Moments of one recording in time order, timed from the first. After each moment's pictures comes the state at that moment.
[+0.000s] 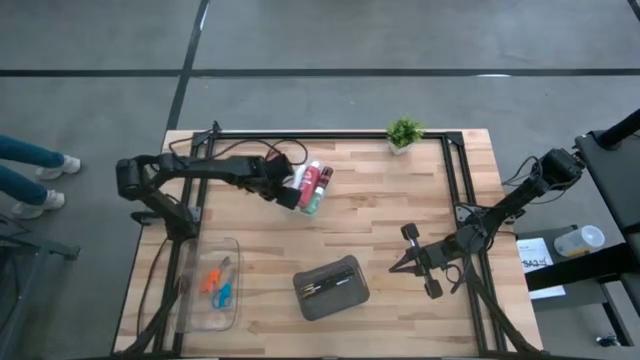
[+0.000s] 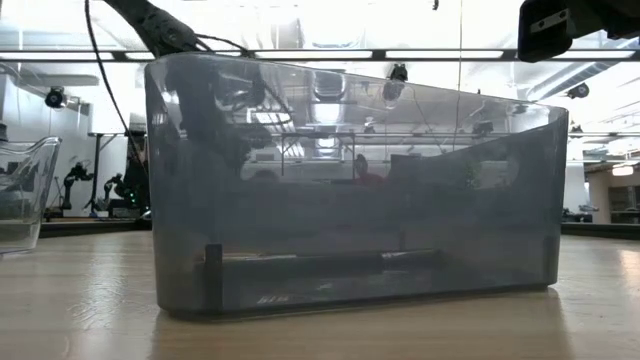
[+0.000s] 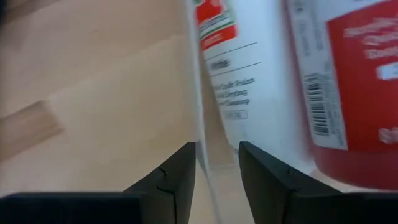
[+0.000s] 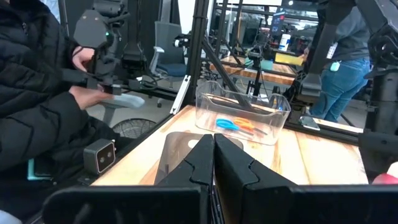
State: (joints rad) left arm 0.36 1.58 0.89 -0.53 0.04 -0.75; right arm 0.62 1.06 0.22 0.84 0.29 -0.09
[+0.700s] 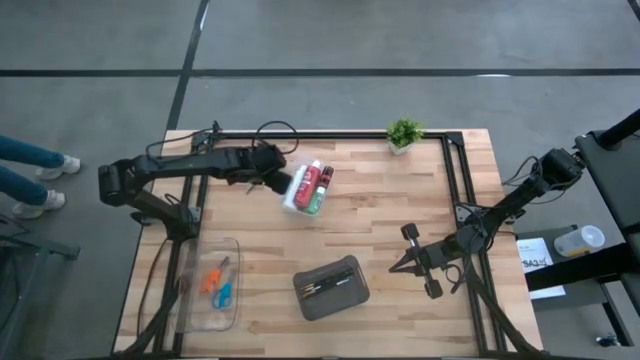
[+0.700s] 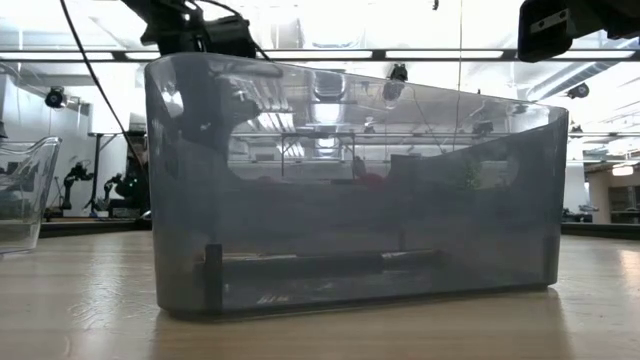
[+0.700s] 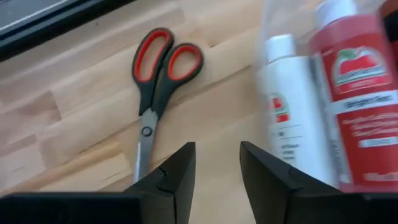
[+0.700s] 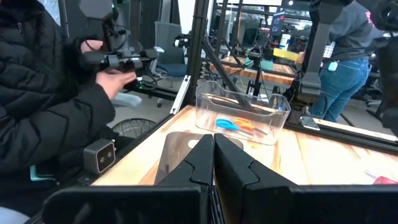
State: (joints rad) left arm 0.36 1.44 1.00 -0.76 -0.34 -0.68; right arm 0.62 1.06 0.22 0.84 0.29 -0.09
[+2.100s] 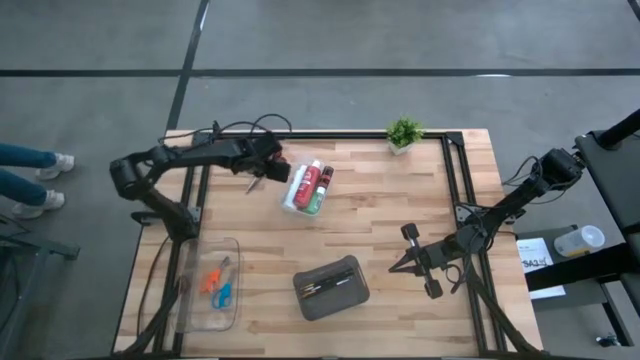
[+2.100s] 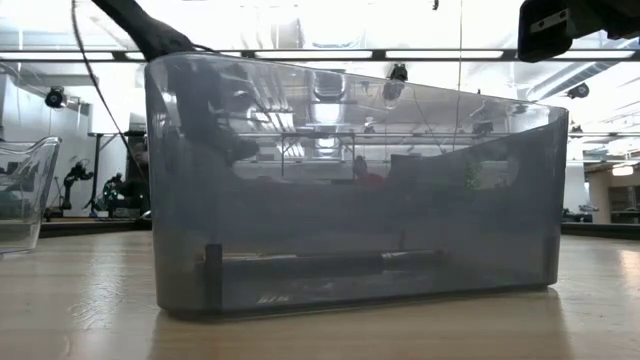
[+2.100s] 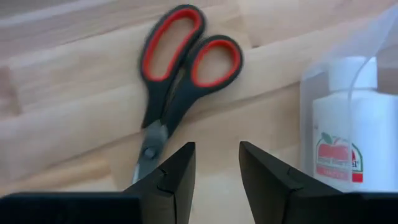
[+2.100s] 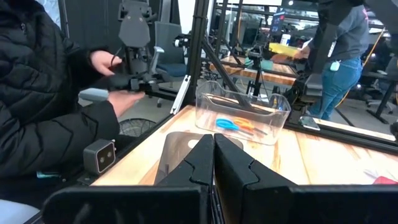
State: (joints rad) left arm 0.57 1.54 0.90 -0.55 -0.17 -0.68; right arm 0.62 1.06 0.22 0.84 0.29 -0.09
